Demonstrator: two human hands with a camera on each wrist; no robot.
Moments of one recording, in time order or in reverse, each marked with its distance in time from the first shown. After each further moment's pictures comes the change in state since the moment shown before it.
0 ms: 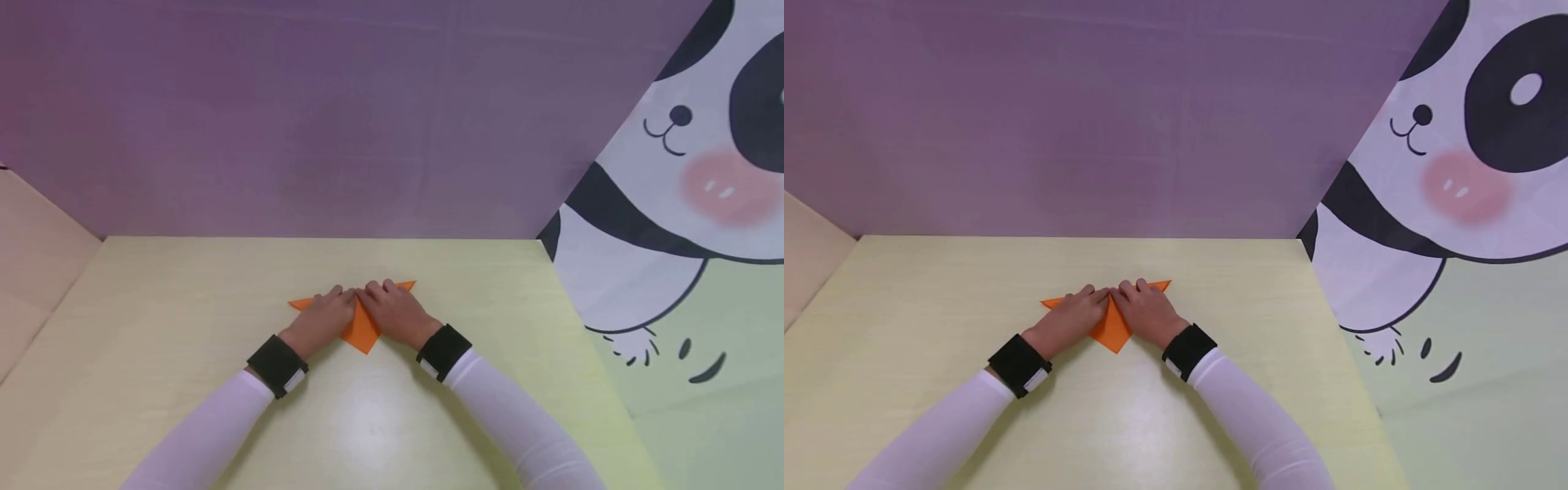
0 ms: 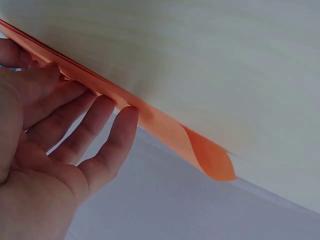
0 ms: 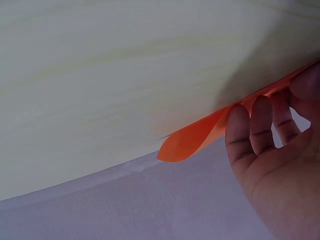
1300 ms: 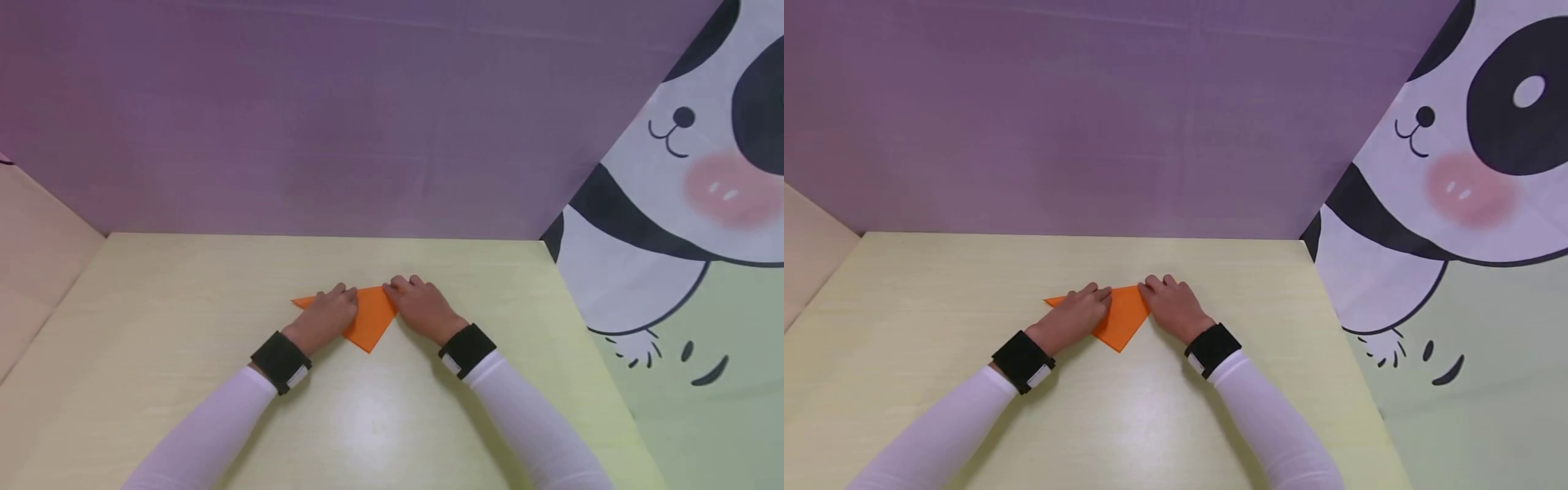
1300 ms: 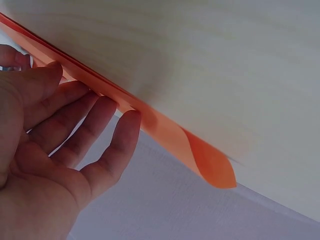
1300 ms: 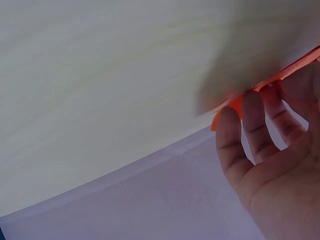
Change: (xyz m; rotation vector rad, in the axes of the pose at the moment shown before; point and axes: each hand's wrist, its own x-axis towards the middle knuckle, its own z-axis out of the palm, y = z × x) left_hand 0.000 0.002 -0.005 -0.041 -0.050 0.012; right_hand -0.024 0.025 -0.004 0.090 -0.251 0.160
